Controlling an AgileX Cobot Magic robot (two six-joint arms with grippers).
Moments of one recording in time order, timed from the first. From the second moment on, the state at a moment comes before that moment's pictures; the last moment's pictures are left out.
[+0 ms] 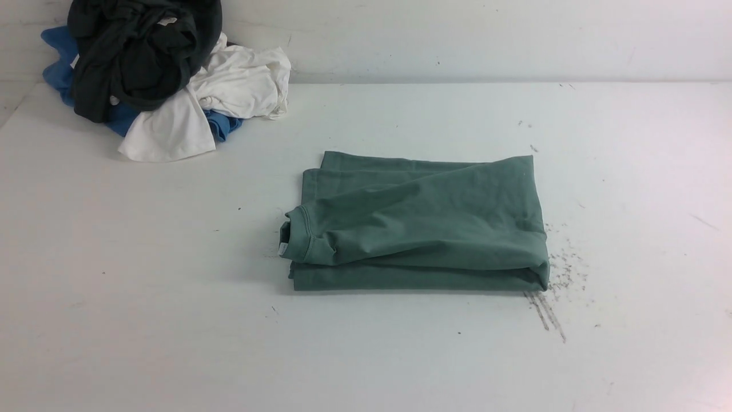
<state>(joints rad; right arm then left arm) 0.30 0.70 -0.83 0.16 0.45 -0.24 -0.30 0.25 -0.54 0.22 0.99 -0.18</state>
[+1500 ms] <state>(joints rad) 0.29 0.35 -0.56 0.18 0.39 -0.22 -0.30 0.21 -0.50 0.23 0.94 -0.19</state>
